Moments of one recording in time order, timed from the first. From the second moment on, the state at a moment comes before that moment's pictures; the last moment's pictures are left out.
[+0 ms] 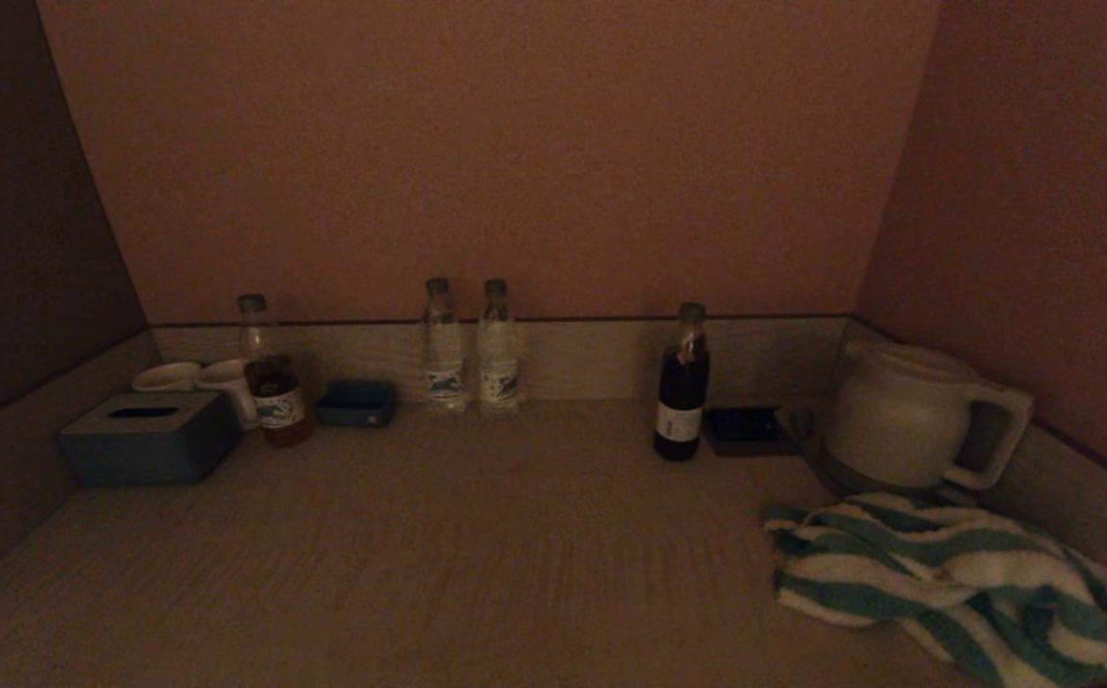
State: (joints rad) left arm 0.01 0.00 -0.02 0.04 -0.01 0.03; right arm 0.01 0.00 -0.40 0.18 -0.13 -0.05
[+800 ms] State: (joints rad) left arm 0.01 0.00 -0.02 0.04 -0.01 0.03; right arm 0.01 0.00 -0.33 0.15 -0.13 -0.05
